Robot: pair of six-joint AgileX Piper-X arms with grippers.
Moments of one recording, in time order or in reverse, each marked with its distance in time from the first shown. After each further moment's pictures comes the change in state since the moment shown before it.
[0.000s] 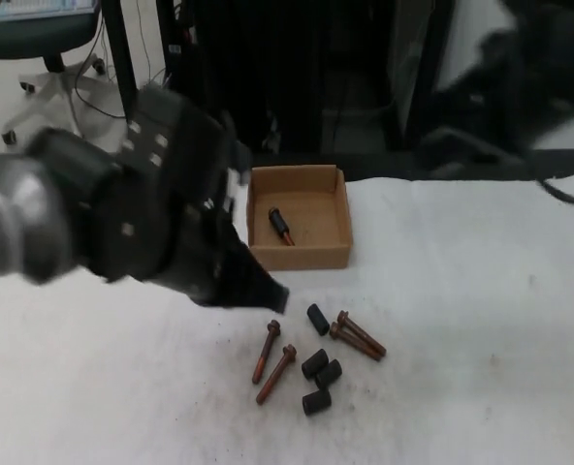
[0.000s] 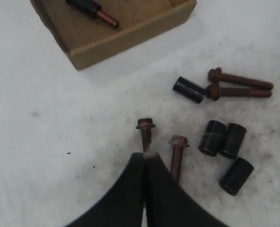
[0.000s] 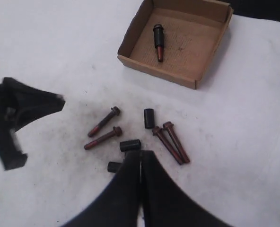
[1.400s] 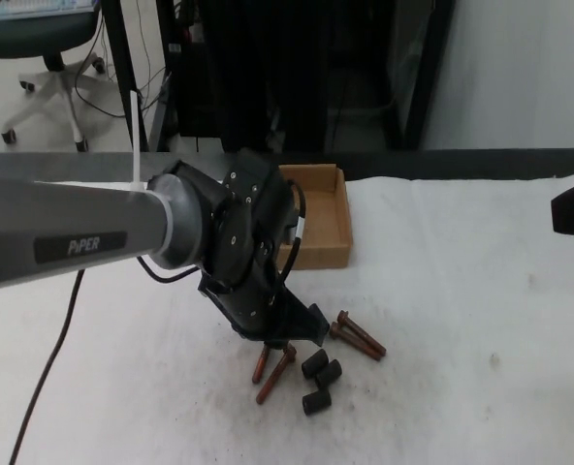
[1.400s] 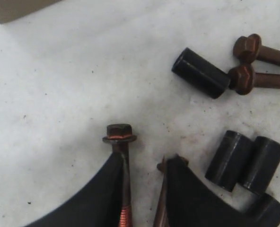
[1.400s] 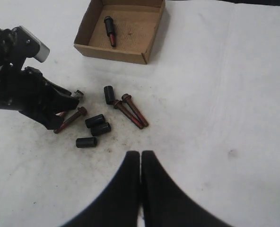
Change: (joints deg) left arm -2.5 11.5 -9.7 1.9 1.9 -5.4; right arm -11.8 -20.7 15.9 3.0 -1.2 -1.4
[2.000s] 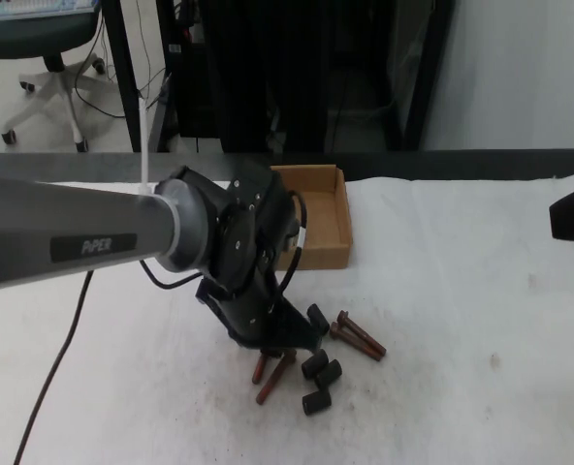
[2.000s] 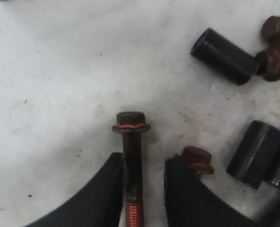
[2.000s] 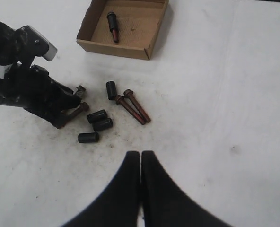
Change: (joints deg) left arm 0.0 2.3 -0.8 2.0 -1.7 0.0; right arm 0.0 0.0 0.0 1.2 -0.5 -0.1
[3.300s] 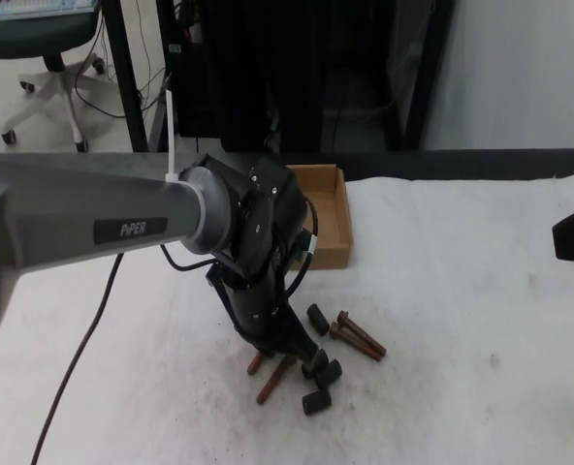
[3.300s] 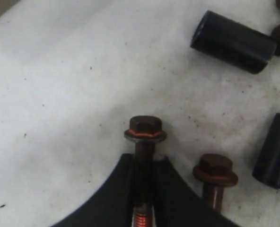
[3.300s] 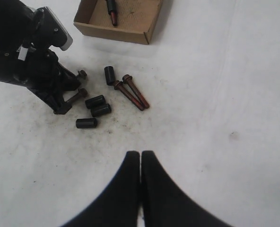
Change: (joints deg) left arm 0.0 4.9 -6.5 6.7 -3.4 12.2; right arm 0.0 0.0 0.0 2.8 0.0 -2.2
